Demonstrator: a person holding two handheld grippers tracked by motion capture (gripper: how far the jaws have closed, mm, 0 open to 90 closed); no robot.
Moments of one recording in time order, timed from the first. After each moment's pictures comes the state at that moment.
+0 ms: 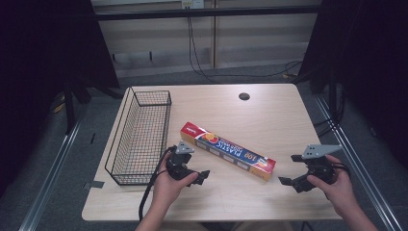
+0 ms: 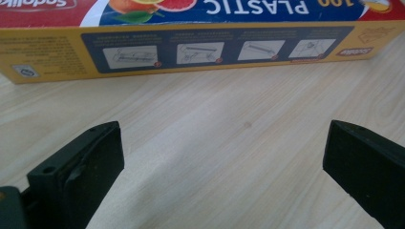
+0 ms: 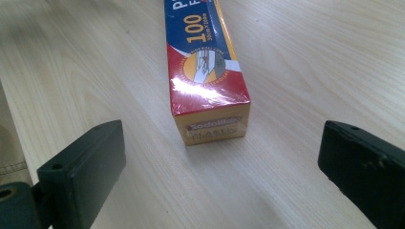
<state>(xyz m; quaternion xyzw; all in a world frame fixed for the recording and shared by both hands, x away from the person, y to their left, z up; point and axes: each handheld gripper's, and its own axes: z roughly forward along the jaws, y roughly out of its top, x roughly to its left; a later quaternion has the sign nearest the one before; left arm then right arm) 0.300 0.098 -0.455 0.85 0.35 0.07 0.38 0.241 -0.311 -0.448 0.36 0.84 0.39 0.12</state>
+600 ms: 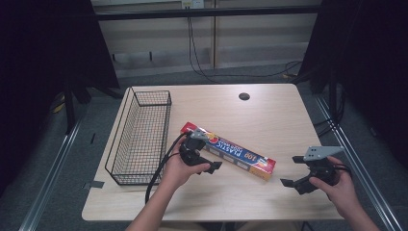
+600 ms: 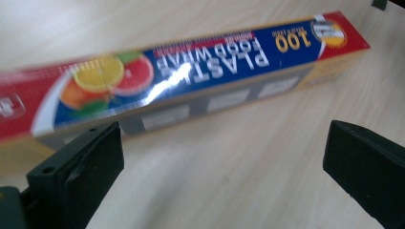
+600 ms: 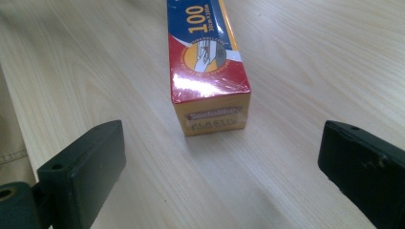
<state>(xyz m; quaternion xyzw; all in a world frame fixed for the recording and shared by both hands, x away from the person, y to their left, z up) 0.335 0.058 -0.429 0.88 0.28 0.04 0.38 0.238 -0.315 -0.451 0.35 0.84 0.39 0.11</state>
